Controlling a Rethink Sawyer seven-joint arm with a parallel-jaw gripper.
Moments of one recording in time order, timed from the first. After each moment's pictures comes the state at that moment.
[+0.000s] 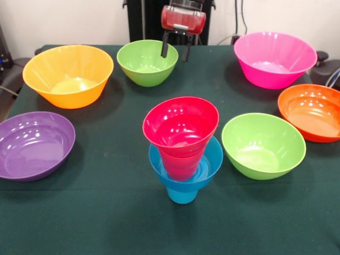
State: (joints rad) arm -0.14 -0.41 -0.24 2.27 -0.16 -0.78 1.97
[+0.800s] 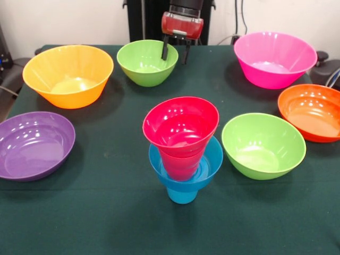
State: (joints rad) arm -0.14 -0.27 -0.25 2.27 -0.16 -0.84 1.97
